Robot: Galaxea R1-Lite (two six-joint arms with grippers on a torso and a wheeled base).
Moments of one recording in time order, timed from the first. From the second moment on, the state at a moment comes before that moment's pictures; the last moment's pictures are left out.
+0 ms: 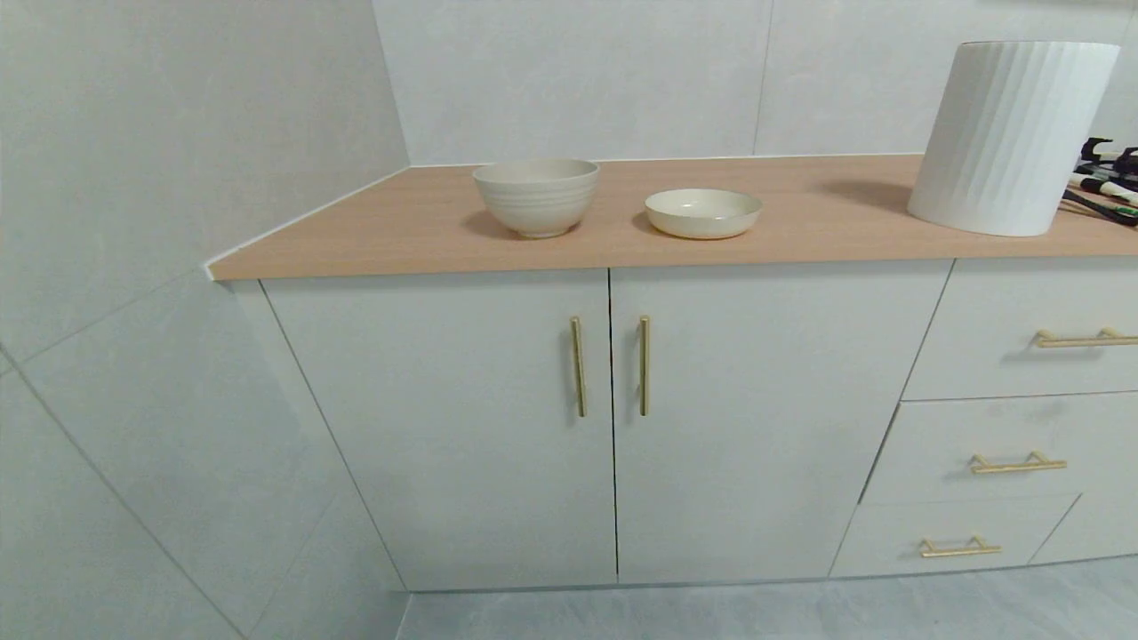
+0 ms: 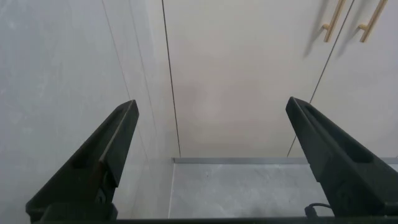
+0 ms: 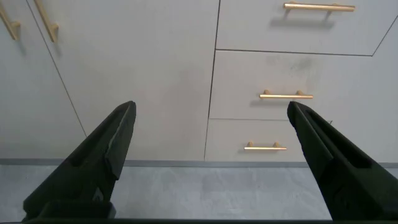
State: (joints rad) left arm -0.01 0.00 0.00 0.00 0.03 -0.01; right arm 0.00 0.00 0.00 -0.02 -0.01 -0.07
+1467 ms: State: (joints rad) left arm -0.01 0.00 0.00 0.00 0.03 -0.01; right arm 0.26 0.87 -0.47 -0.08 0.37 0.02
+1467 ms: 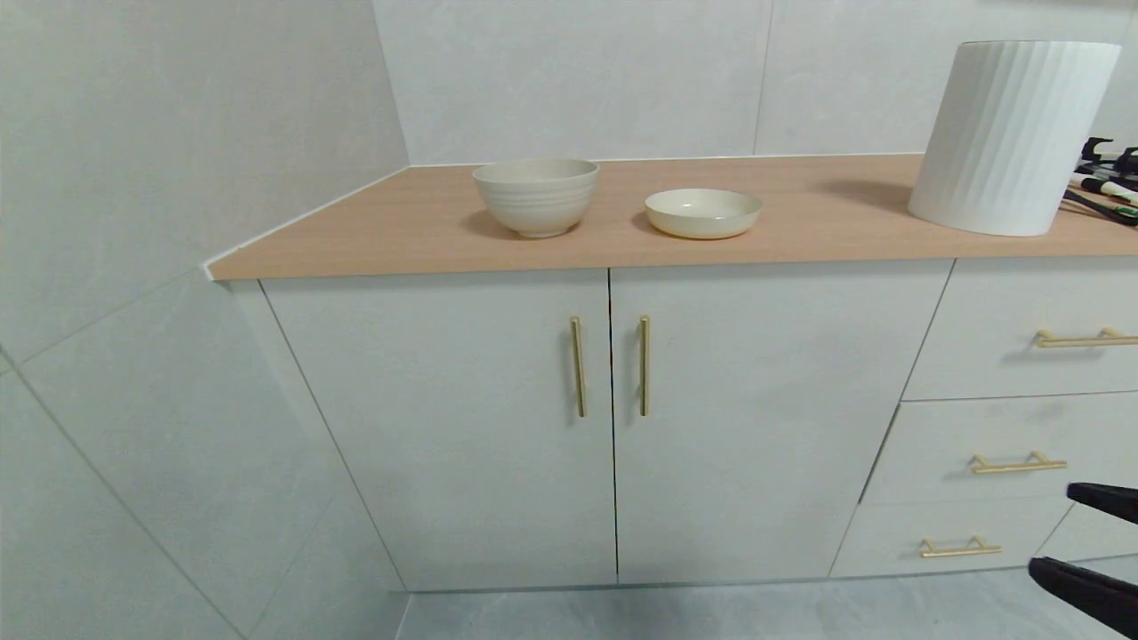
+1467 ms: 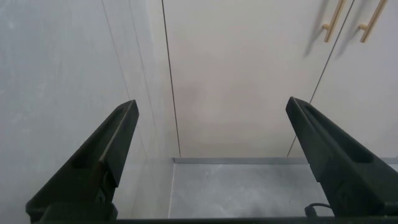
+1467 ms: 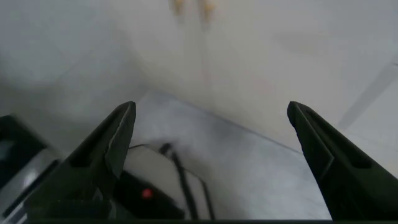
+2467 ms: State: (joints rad) left arm -0.01 0.00 0.00 0.00 0.03 -0.01; right arm 0.49 1.90 -1.01 -0.64 0.39 0.20
